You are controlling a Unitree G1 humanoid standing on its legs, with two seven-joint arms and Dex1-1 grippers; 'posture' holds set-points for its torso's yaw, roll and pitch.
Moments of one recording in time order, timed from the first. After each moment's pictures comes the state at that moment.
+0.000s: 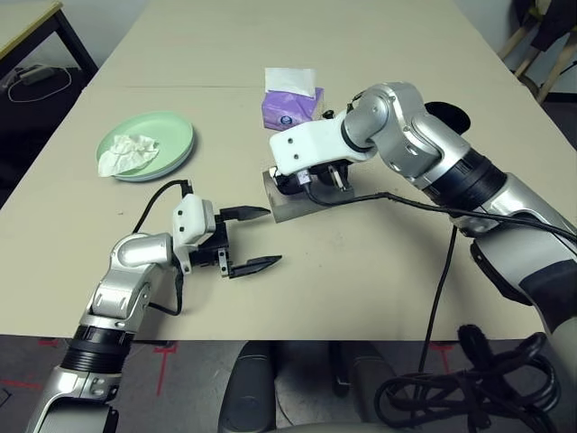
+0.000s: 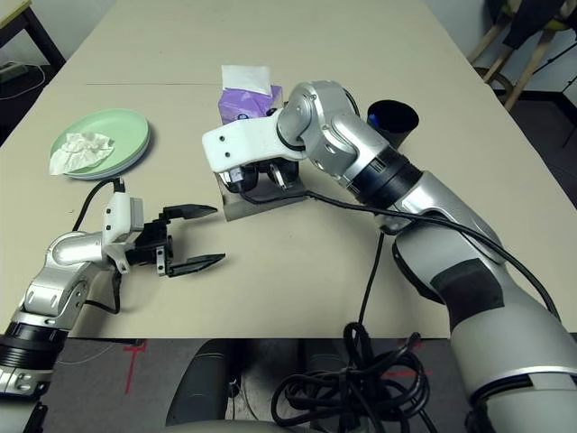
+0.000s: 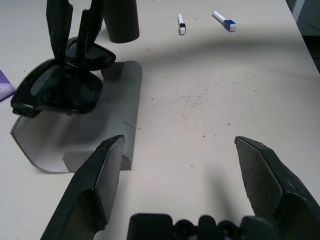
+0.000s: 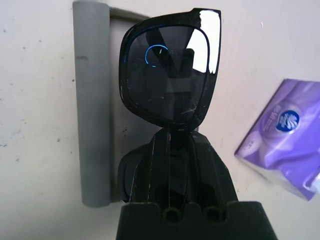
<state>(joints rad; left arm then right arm) -0.23 0.63 -0.04 -0.02 -0.37 -0.01 -1.17 -1.29 -0.36 0.69 0.45 -0.45 0.23 1.24</state>
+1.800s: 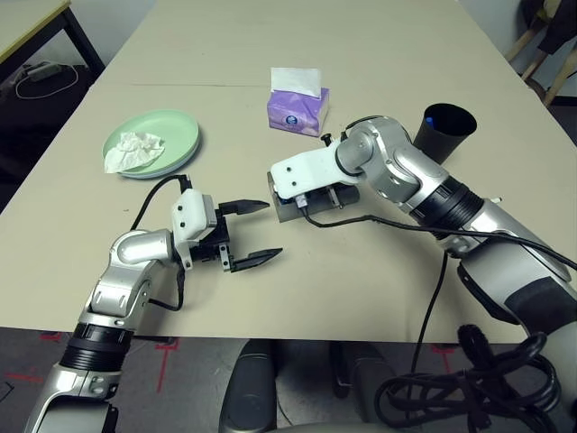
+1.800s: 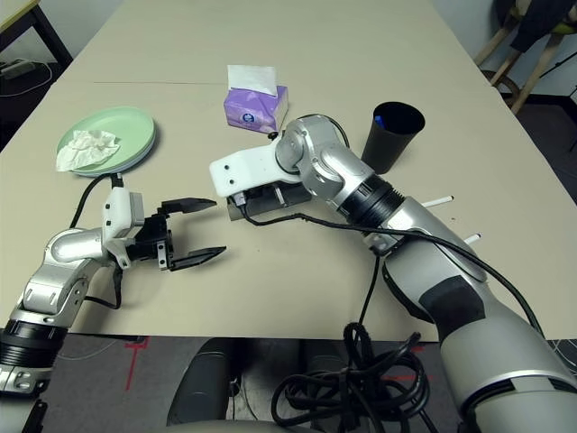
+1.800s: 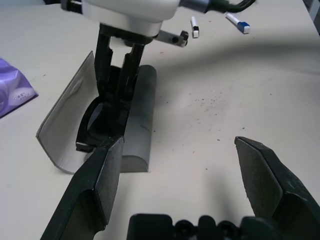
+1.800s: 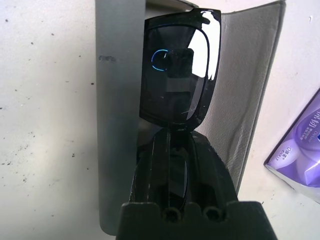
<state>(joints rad) -0.27 0.63 -0.04 0.01 -0.36 -0.02 -1.13 -1.17 -0.35 0.69 0.40 -0.56 0.24 1.22</state>
